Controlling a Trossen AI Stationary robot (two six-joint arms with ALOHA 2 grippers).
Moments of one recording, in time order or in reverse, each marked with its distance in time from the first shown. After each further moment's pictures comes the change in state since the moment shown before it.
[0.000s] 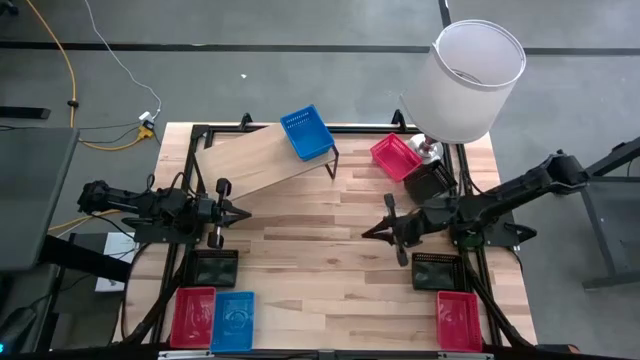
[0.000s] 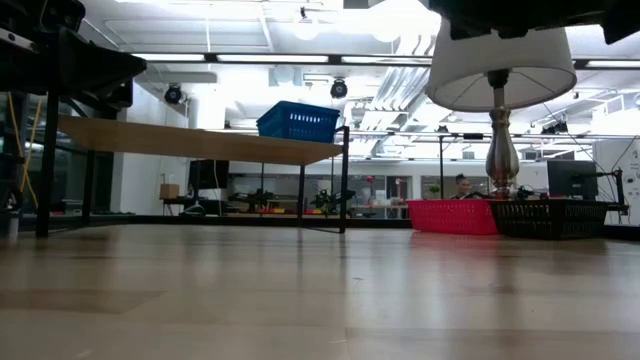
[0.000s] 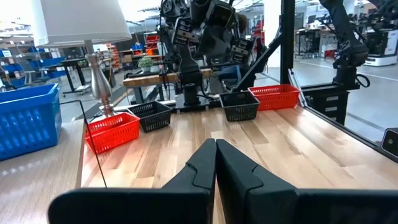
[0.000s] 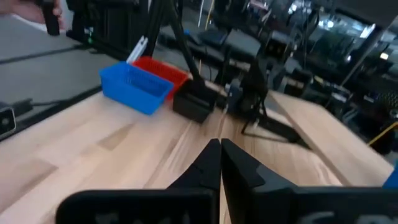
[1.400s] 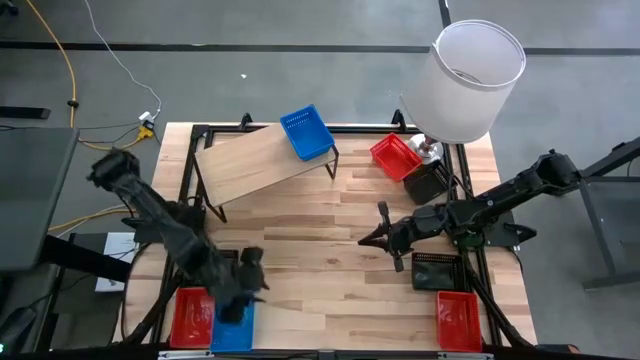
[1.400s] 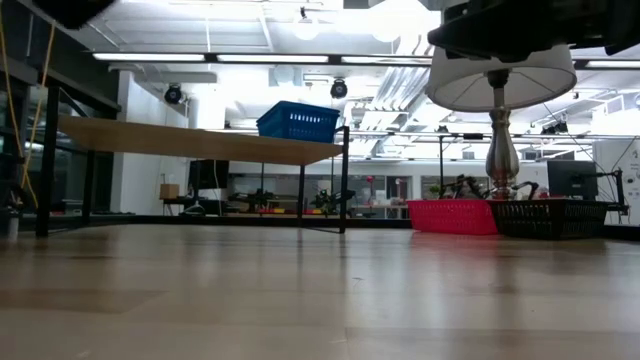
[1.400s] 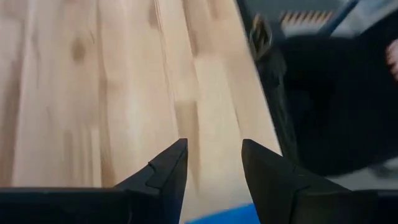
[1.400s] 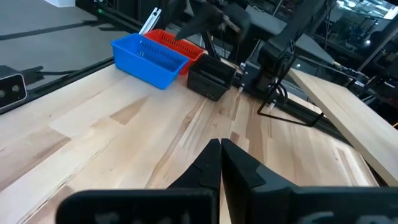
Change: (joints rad) left arm -0.569 1.386 0.989 -0.534 -0.108 -0.675; right arm 0.022 0.094 0.000 -0.019 0.013 0.000
